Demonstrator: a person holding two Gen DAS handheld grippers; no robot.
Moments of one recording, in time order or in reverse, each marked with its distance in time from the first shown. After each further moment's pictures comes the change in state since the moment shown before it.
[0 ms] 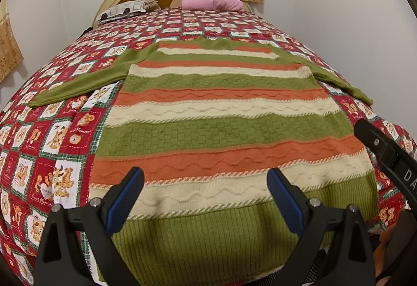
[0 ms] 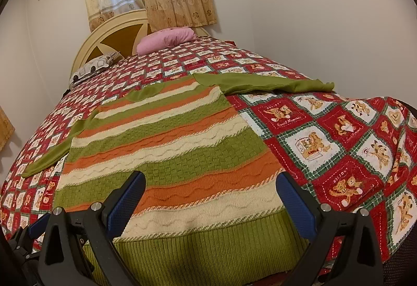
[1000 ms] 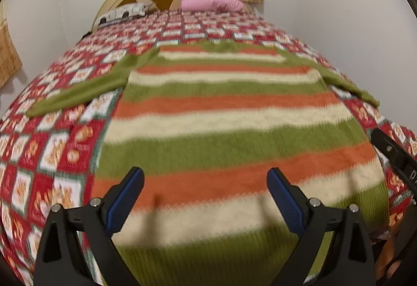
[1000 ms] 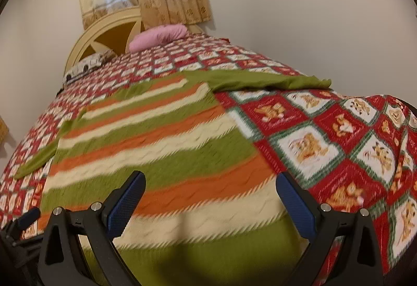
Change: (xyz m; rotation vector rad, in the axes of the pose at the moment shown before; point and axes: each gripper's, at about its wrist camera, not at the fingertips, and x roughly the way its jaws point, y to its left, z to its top) left arm 0.018 0.010 0.026 0.023 -0.028 0.010; right arm 0.024 -0.022 0.007 0.019 0.008 -0.033
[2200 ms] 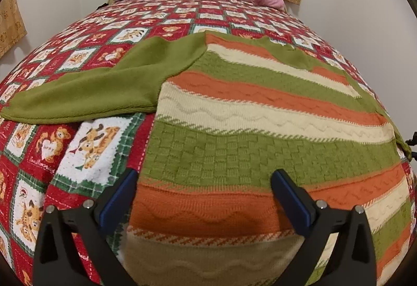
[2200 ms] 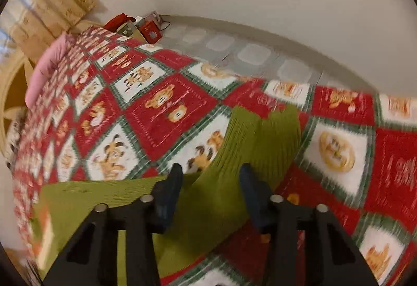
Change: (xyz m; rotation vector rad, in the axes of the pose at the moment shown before) left arm 0.129 0.085 0.068 -0.157 0.095 0.035; right arm 0.265 -0.257 0.198 0.430 0.334 -0.255
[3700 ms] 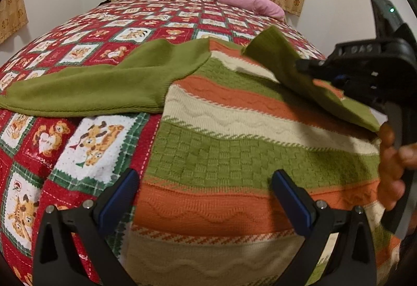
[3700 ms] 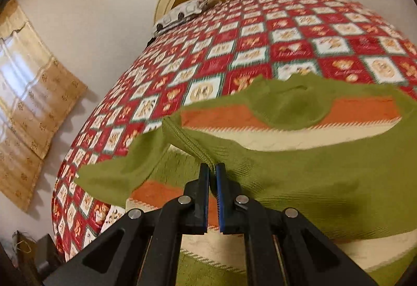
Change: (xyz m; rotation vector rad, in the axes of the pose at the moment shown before) left arm -0.001 0.012 0.002 -0.061 -0.024 -0.059; right arm -0.070 0.377 -0.301 -0.751 0.135 0.740
